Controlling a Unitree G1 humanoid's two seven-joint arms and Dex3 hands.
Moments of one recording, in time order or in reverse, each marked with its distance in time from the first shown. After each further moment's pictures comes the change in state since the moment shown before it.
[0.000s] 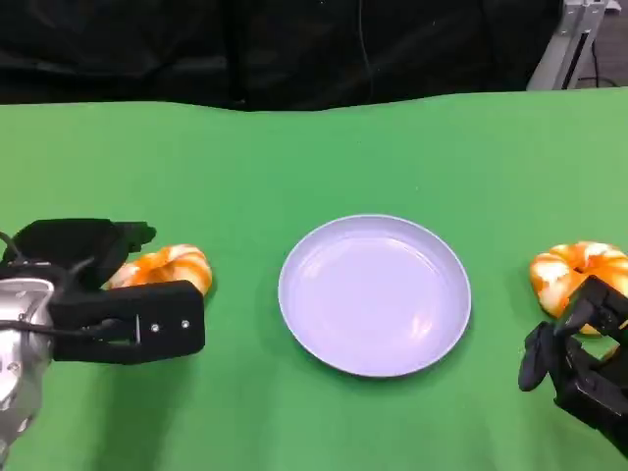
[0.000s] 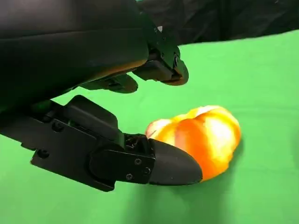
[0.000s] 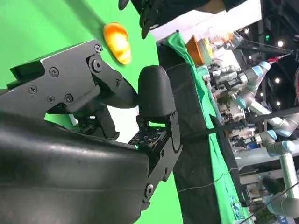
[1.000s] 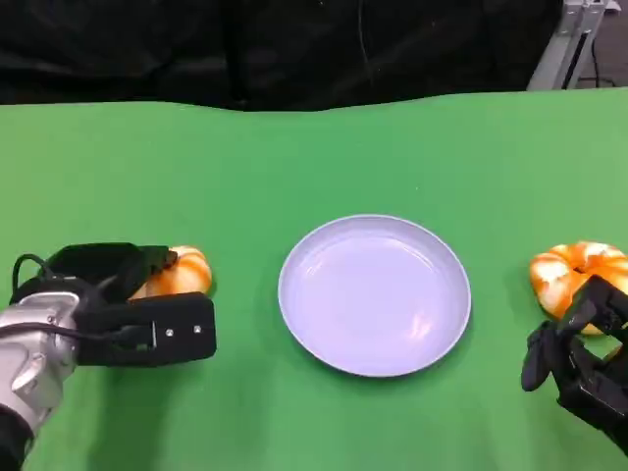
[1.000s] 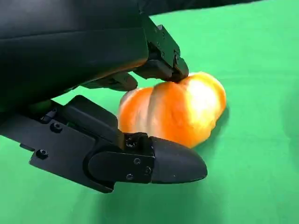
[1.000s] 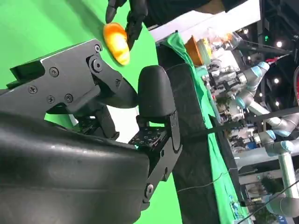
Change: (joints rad) left arm -0.151 -0.095 -0.073 0.439 -0.072 -0.200 0.133; right arm 0.000 -0.003 -0.005 -0.001 0.006 0.002 0.005
